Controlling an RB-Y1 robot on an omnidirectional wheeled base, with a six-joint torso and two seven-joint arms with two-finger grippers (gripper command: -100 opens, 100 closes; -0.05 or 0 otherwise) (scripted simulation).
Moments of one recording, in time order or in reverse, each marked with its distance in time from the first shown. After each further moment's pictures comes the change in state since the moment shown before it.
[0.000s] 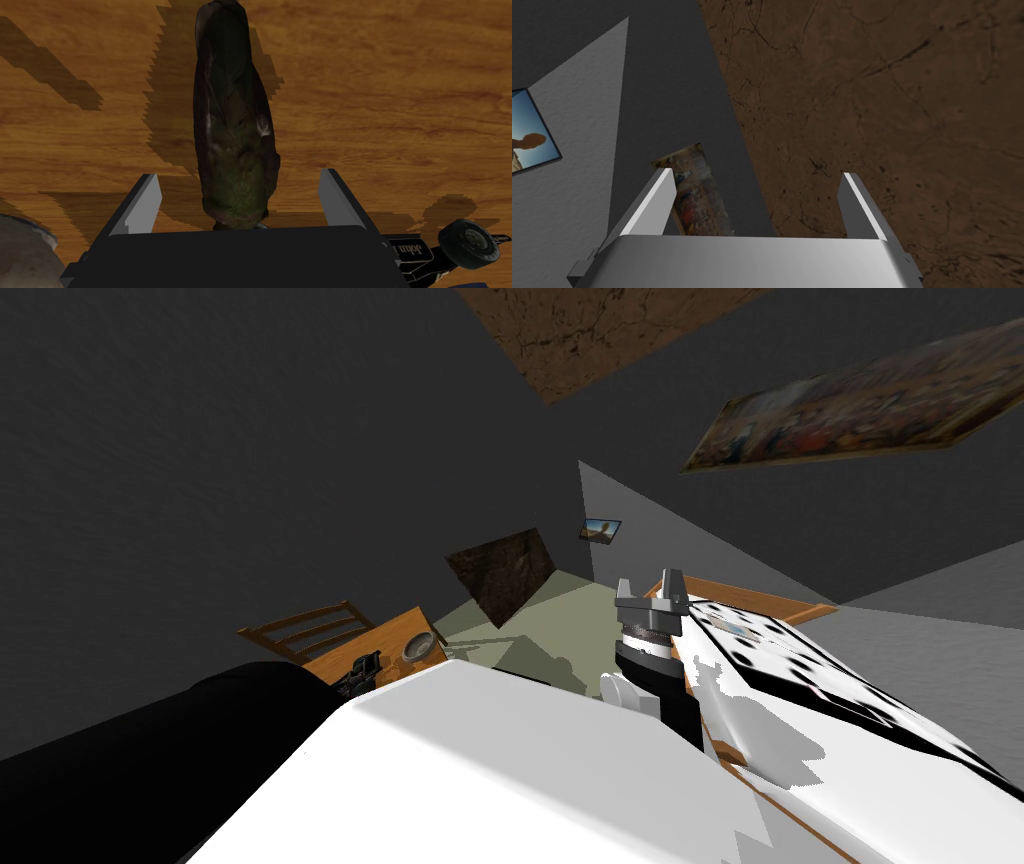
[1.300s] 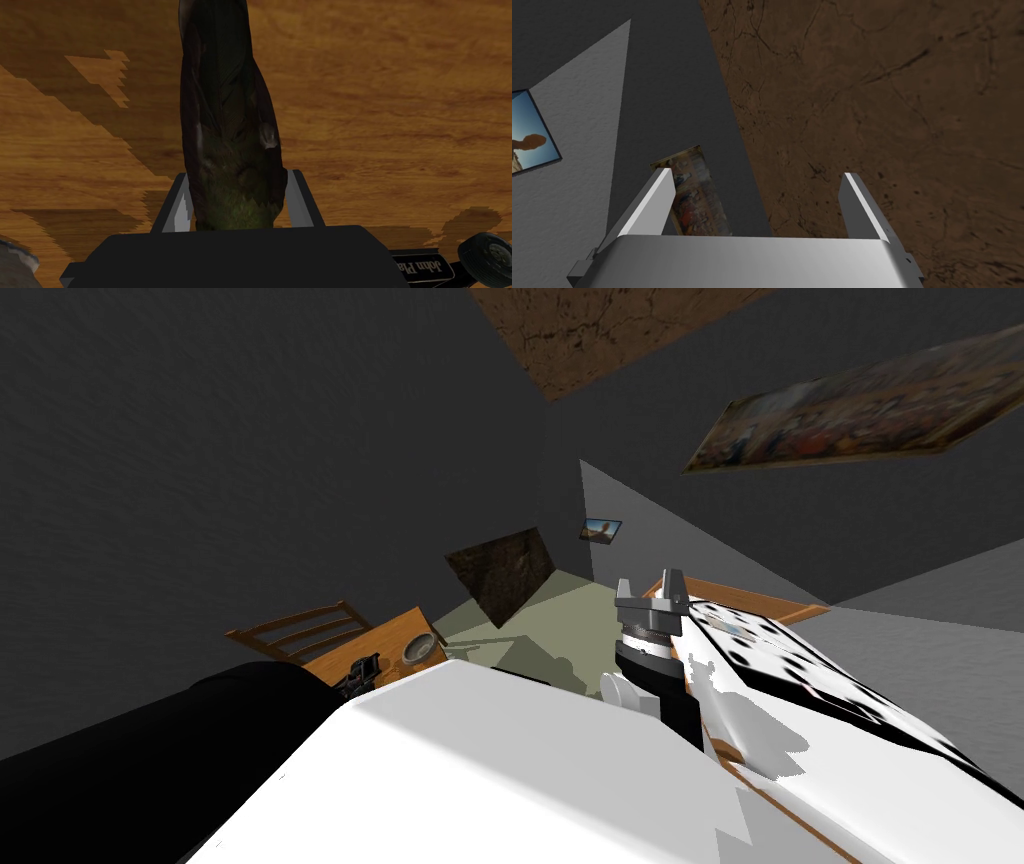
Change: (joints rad) left arm -0.012 -0.066 0.021 0.045 -0.048 0.008 -0.004; right arm 0.000 0.000 0.000 0.000 0.000 0.000 0.000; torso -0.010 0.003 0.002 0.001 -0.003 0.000
